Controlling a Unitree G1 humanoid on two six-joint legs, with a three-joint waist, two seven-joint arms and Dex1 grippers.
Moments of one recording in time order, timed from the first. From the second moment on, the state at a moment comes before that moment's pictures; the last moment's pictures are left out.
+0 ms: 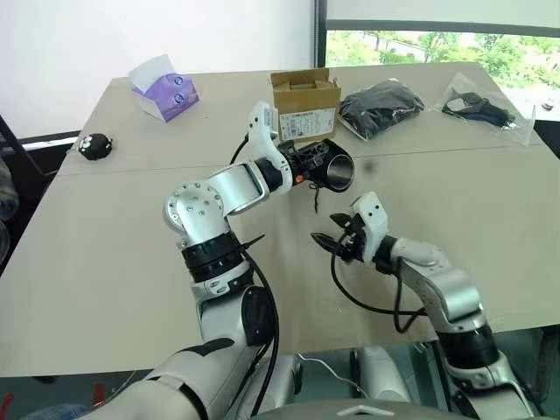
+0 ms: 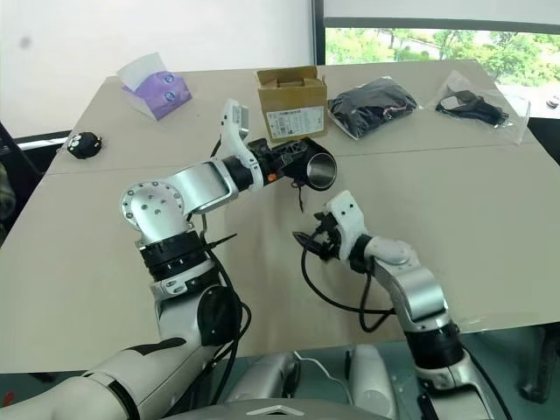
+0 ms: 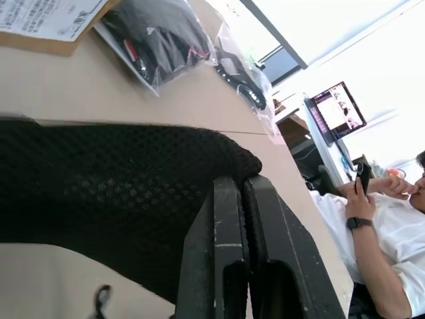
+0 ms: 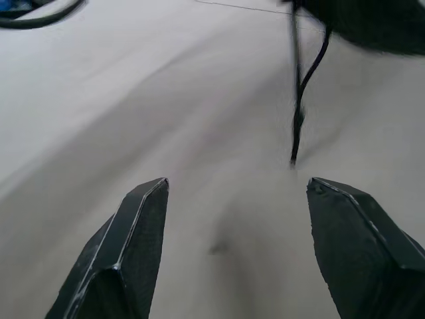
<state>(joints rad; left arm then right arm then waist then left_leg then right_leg) -0.89 -0.08 0.54 -0.12 -0.75 1.44 0.00 -0.36 -0.15 0.19 -0.14 0.18 0.65 0.55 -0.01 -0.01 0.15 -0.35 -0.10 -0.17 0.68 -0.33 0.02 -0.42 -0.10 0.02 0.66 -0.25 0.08</state>
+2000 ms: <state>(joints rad) -0.81 0.21 0.08 -0.14 -0.64 0.61 -0.54 -1.01 -0.38 0.08 -0.08 0.02 0.18 0.46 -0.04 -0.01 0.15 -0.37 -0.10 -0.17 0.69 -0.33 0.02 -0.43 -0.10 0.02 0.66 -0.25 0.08</state>
